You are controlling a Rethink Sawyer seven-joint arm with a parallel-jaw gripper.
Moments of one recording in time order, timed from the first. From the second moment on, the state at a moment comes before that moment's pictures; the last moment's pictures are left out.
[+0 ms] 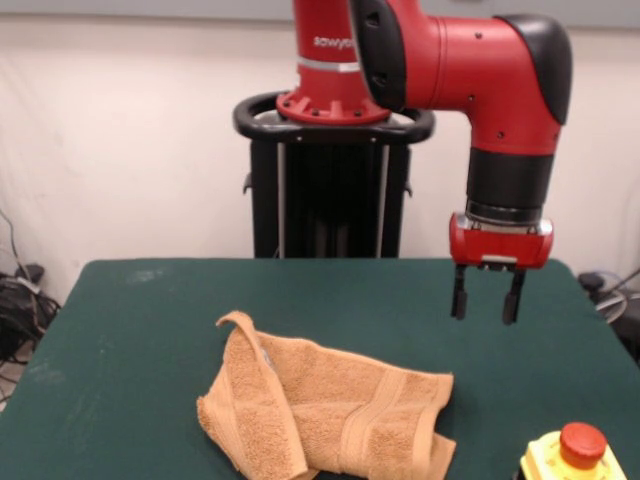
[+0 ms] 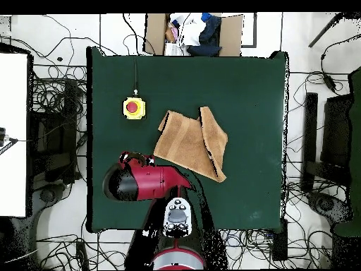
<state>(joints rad) -0.11 -0.77 -0.03 1.57 -0.17 0.82 2.48</state>
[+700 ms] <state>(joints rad) -0.09 -0.92 -0.07 1.39 0.02 1.28 2.48</state>
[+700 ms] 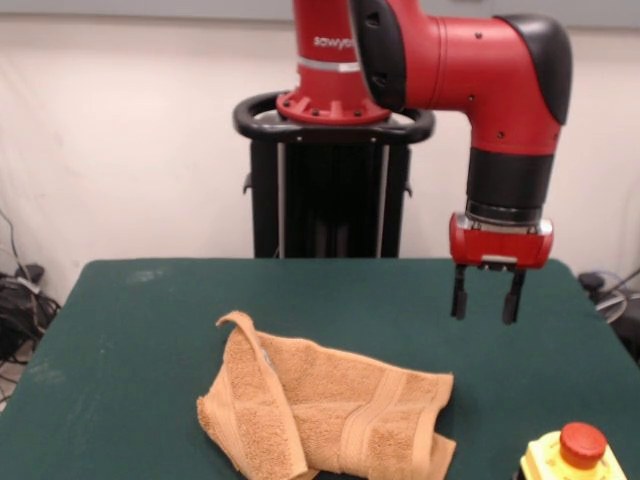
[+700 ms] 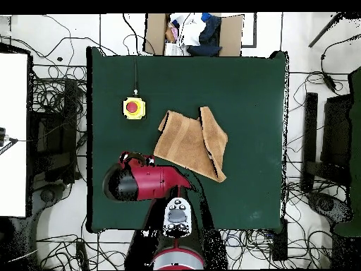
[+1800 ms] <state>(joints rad) -0.11 -0.97 -0.08 1.35 0.36 1.54 2.48</state>
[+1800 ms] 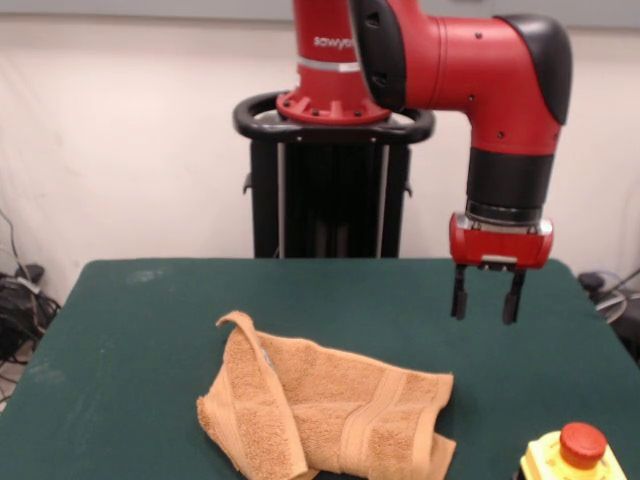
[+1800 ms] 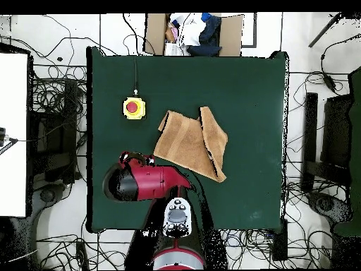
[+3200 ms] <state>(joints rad) -0.12 -1.02 -0.17 1.47 -0.20 0.89 2.48</state>
